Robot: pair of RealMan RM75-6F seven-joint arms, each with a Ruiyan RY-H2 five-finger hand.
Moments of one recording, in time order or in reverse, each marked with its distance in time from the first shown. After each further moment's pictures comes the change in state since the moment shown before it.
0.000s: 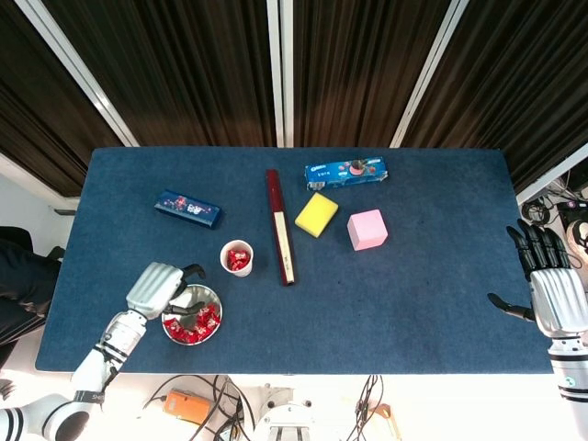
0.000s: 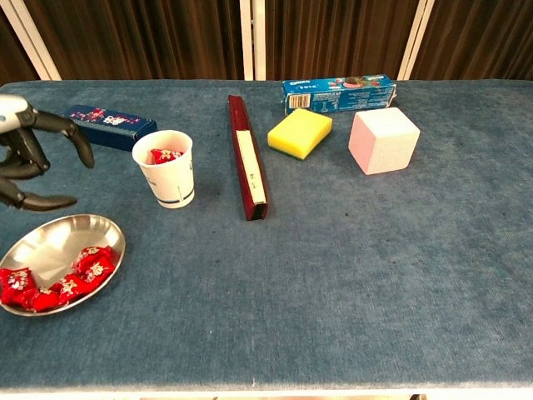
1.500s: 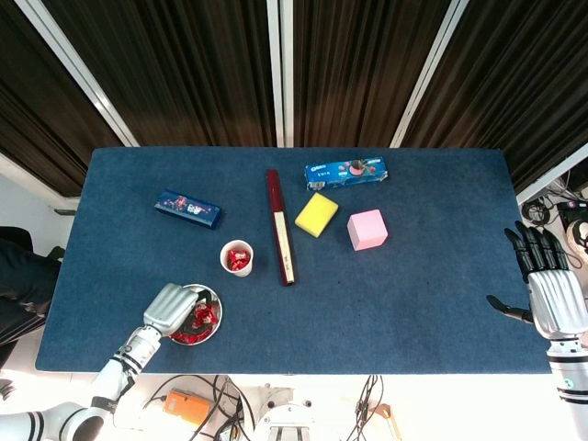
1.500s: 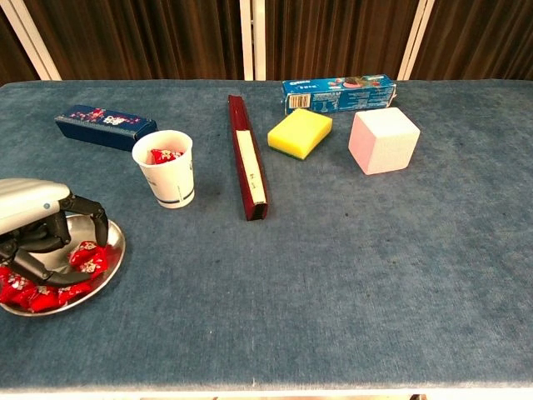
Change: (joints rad) left arm 0.012 -0.117 0.043 0.093 -0.051 -0.104 0.175; right arm -0.002 0.003 -0.007 -0.015 0.002 -0.005 -0.022
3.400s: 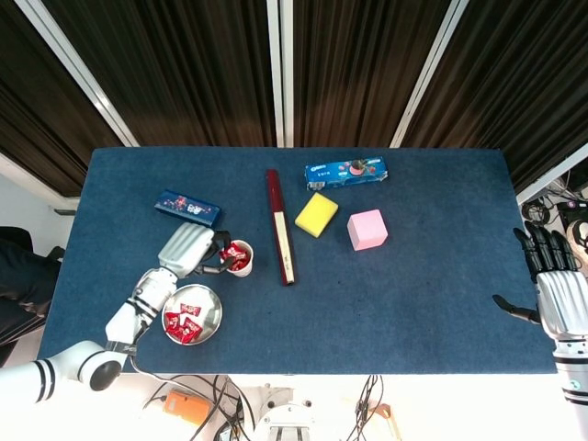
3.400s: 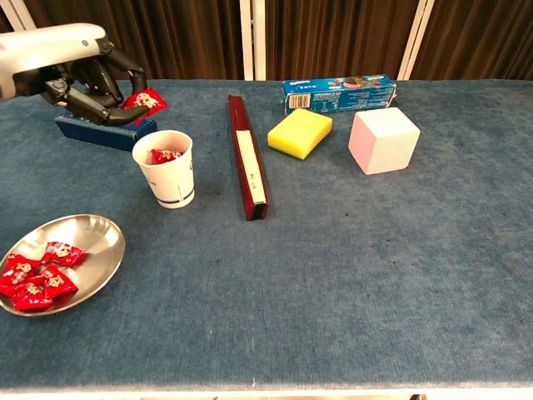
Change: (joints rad) left arm -0.190 0.064 -0.268 -0.023 -0.064 -0.090 -0.231; right arm -0.012 0.000 0.004 0.023 0.012 0.018 0.034
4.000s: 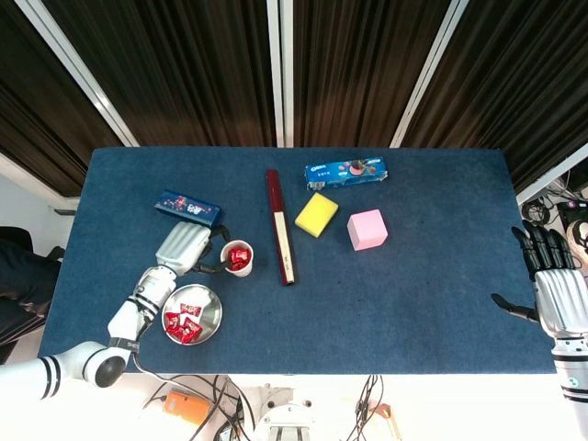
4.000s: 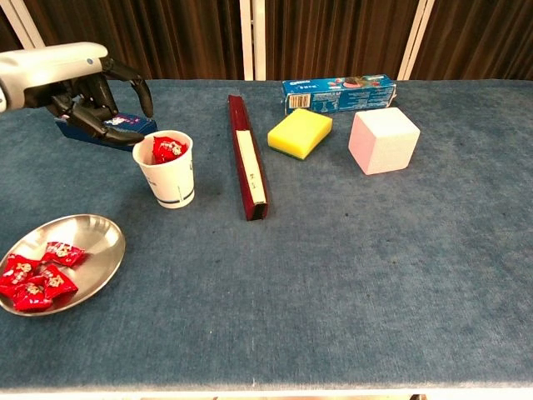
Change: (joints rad) left arm -0.015 -0.001 0.029 0.001 -0.113 0.025 0.135; right arm 0.009 -0.006 0.004 0.007 -0.001 -0.012 0.004
